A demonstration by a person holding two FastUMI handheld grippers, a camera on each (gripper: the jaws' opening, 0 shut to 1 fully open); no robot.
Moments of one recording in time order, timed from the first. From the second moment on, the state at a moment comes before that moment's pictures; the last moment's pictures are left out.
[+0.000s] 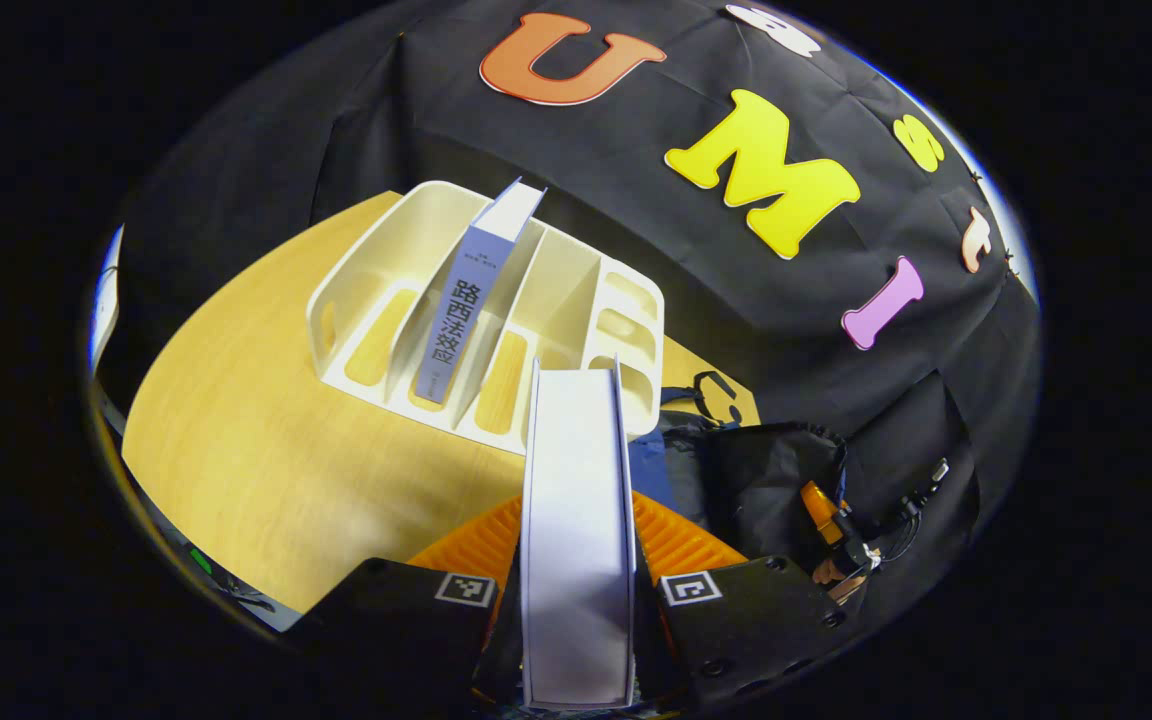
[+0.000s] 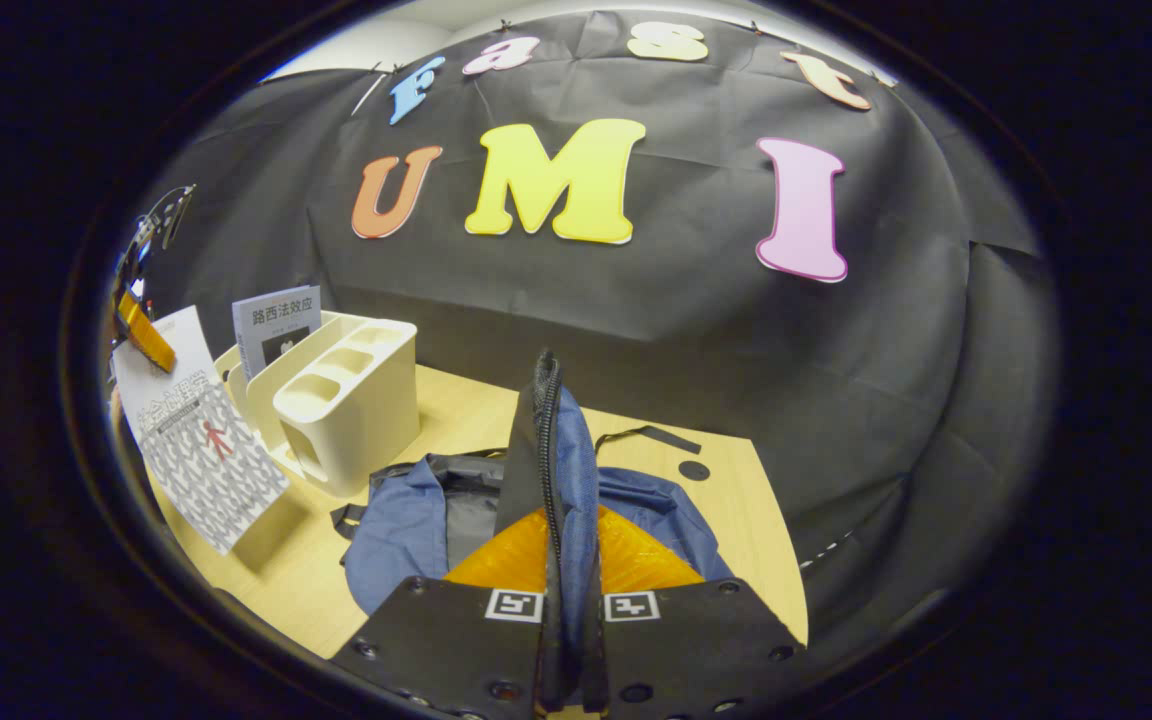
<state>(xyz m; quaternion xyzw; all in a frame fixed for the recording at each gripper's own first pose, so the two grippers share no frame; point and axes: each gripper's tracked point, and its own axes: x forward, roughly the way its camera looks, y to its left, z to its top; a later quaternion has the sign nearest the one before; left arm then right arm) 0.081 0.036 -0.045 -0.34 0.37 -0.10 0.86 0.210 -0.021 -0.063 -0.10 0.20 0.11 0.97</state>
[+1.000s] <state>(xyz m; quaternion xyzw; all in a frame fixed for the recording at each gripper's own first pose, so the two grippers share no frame) 0.223 -0.158 -0.074 -0.50 0.29 -0.18 0.79 0.233 -0.045 -0.004 -0.08 0.16 0.09 0.98</state>
